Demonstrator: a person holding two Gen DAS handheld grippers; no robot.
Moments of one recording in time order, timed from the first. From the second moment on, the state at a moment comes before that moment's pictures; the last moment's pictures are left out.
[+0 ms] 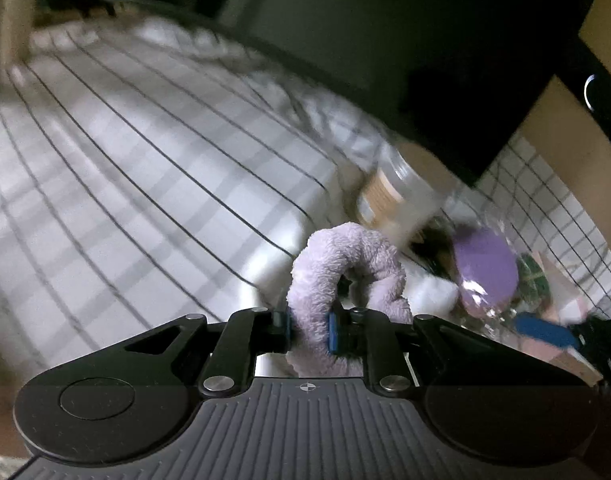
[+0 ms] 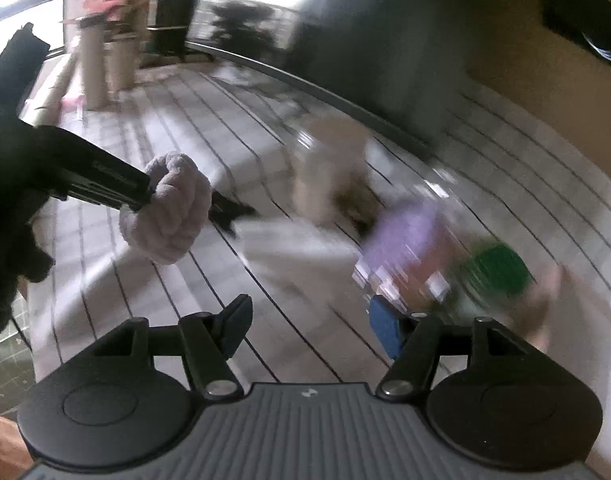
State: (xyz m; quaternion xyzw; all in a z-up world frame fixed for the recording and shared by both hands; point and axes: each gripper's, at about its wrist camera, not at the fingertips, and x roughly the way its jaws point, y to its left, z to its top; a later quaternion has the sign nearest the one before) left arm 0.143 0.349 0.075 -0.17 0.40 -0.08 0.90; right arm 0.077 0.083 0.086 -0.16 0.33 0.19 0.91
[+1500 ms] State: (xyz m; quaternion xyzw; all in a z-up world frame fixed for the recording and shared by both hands) left arm 0.272 0.088 0.199 -0.05 0.34 -0.36 0.87; right arm 0.091 -0.136 0.210 -0.07 0.23 -0.06 0.97
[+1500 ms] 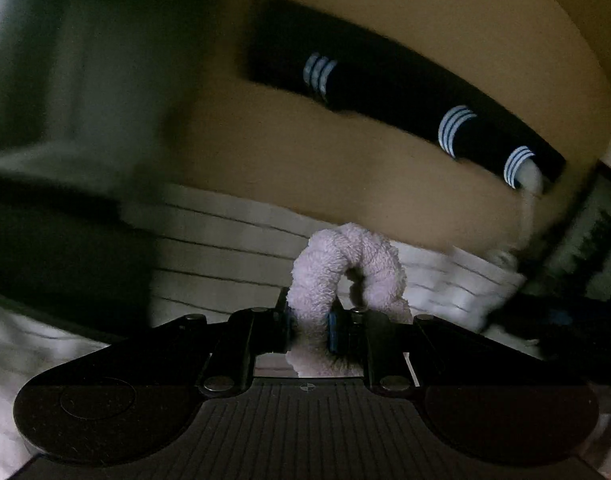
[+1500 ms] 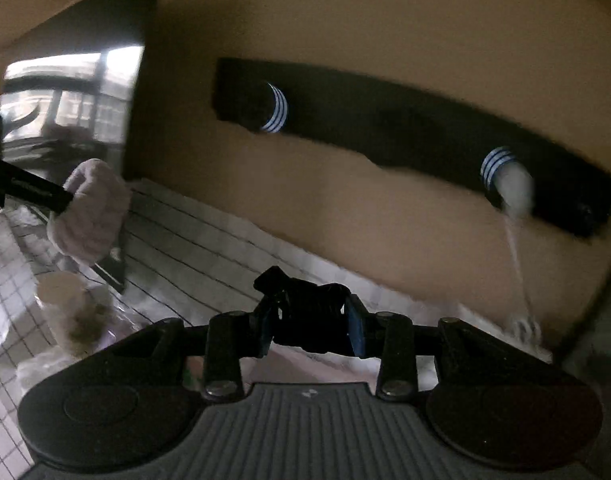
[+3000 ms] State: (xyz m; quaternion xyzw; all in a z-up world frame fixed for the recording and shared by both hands) left arm 0.195 0.257 0.141 -0.10 0.34 -0.20 0.91; right arm 0.046 -0.084 0.089 0.00 0.31 0.02 0.95
